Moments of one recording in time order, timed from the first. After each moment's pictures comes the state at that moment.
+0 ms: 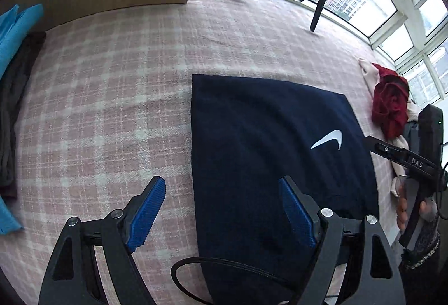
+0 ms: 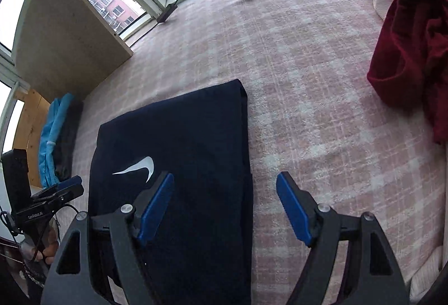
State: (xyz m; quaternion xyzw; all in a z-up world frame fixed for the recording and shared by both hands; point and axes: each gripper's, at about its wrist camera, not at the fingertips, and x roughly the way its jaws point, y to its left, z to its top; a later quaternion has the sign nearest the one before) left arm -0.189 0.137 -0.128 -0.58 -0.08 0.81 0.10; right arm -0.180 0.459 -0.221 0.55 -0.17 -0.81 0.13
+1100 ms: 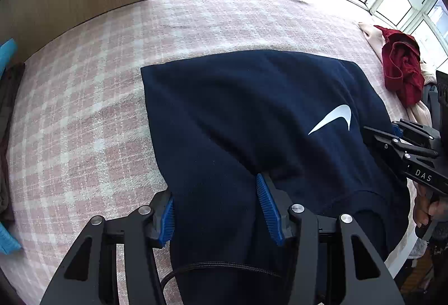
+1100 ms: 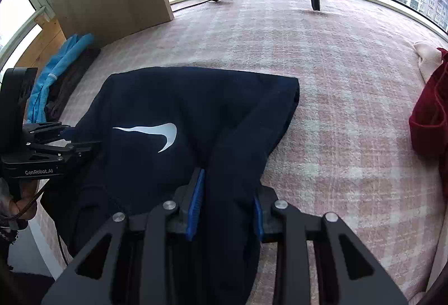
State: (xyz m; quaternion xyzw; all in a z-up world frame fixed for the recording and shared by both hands) left arm -0.180 0.181 -0.153 -0.58 0.00 0.81 0.11; right arm -0.151 0.417 -0.223 0.51 -0.02 -0.84 0.20
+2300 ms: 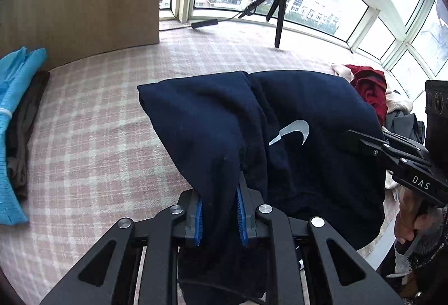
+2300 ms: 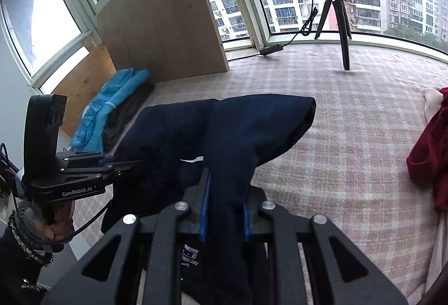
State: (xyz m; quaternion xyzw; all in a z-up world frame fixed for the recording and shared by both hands) left arm -0.107 0.146 -0.074 -0.49 -0.06 0.86 0.12; right arm -0.108 0.398 -0.129 0.41 -0.06 -0.86 0.28
